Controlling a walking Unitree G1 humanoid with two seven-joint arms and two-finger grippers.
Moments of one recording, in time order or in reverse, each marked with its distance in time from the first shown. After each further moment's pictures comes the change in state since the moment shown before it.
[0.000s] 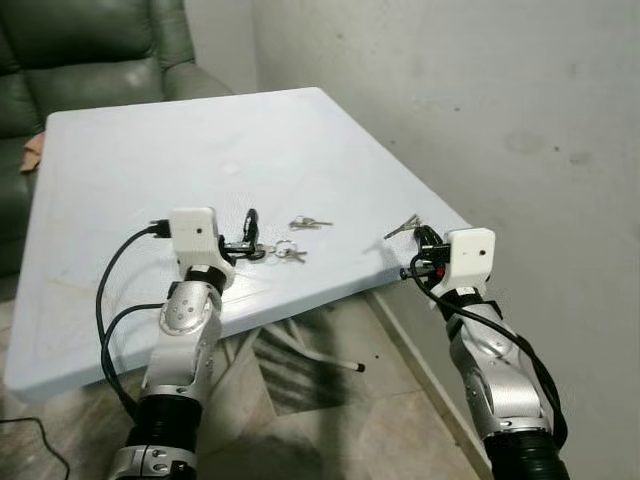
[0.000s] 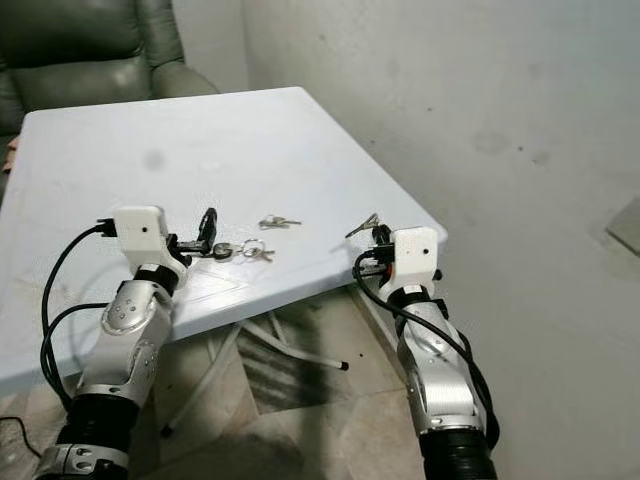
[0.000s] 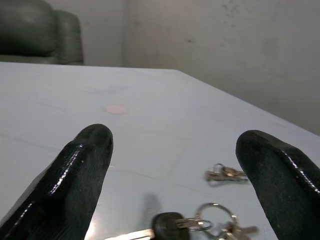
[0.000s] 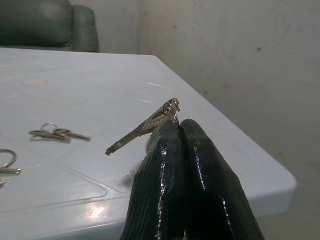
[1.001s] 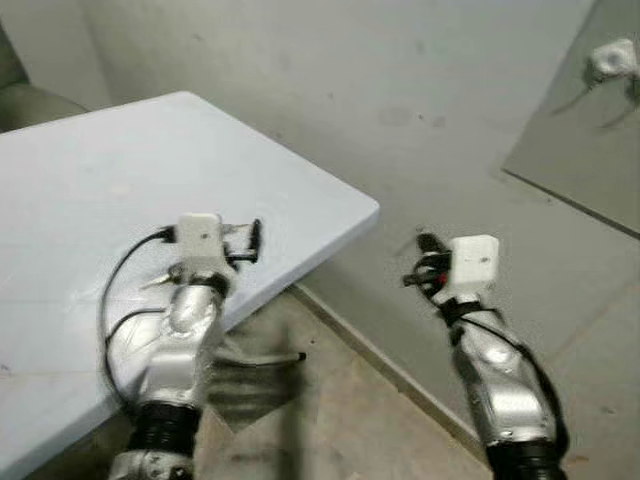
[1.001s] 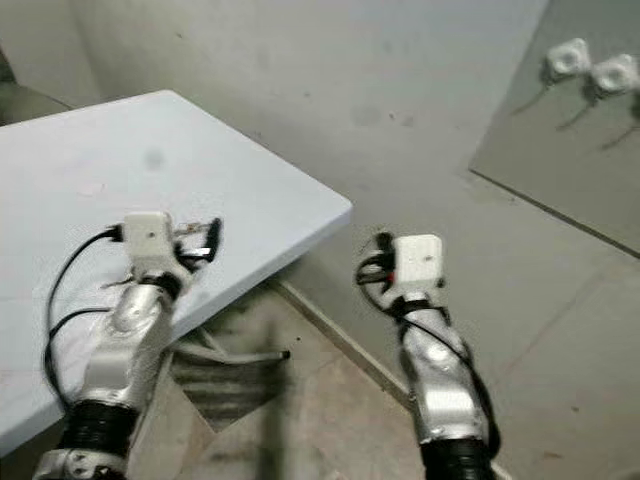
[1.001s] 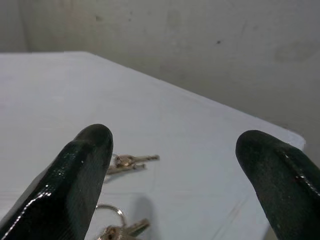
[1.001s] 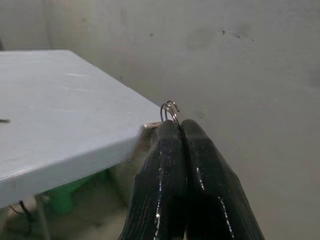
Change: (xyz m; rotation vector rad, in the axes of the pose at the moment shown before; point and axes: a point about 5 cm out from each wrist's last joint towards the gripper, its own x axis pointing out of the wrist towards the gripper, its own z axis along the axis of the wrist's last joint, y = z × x) left arm -0.004 0.014 -0.007 0.008 0.063 0.049; right arm -0.004 0.012 -0.004 0.016 0.019 0.032
